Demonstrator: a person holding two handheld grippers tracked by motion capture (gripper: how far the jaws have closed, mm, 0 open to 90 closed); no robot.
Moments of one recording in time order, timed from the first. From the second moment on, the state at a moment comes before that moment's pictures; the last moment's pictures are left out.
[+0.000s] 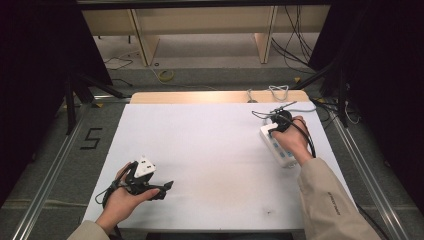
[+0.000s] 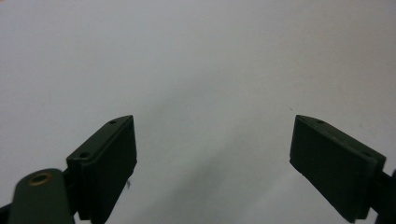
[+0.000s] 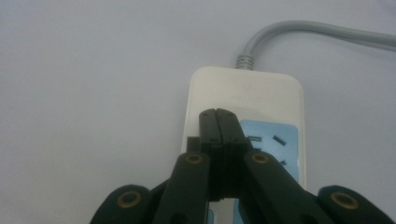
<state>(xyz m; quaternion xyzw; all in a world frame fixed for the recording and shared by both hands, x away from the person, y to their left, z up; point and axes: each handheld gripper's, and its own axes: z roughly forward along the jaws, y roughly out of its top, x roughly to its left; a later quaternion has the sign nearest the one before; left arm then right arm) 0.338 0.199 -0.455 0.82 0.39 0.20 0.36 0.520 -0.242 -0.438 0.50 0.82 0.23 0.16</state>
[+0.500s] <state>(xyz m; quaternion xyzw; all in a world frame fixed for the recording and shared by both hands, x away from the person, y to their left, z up) 0.337 0.198 -0.456 0.82 0.39 0.20 0.36 0.518 -0.236 -0.441 0.49 0.82 0.22 0.18</state>
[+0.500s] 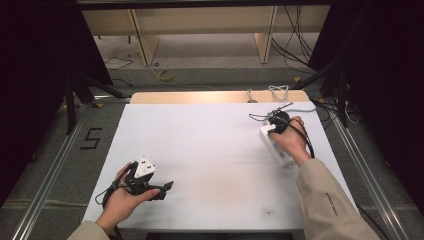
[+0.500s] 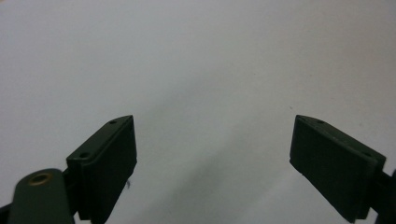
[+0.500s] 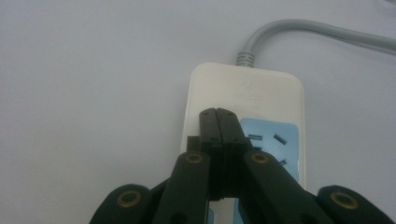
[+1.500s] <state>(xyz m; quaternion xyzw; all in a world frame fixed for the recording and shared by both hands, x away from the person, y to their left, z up) 0.339 0.198 -0.456 0.82 0.39 0.20 0.36 0.501 -0.242 -0.432 0.50 0.80 0.27 0.19</state>
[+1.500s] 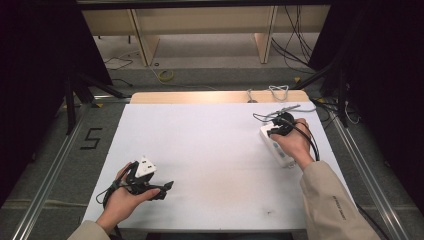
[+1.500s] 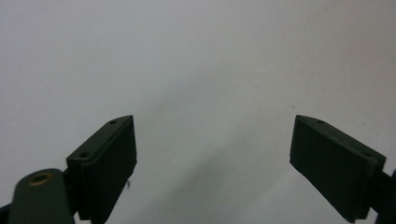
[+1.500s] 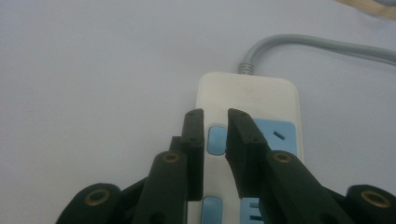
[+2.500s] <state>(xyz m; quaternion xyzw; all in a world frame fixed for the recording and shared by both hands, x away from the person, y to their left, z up) 0.339 0.200 -0.457 0.83 0.39 0.20 0.35 0.363 -0.278 -0.432 0.41 0.77 0.45 0.17</state>
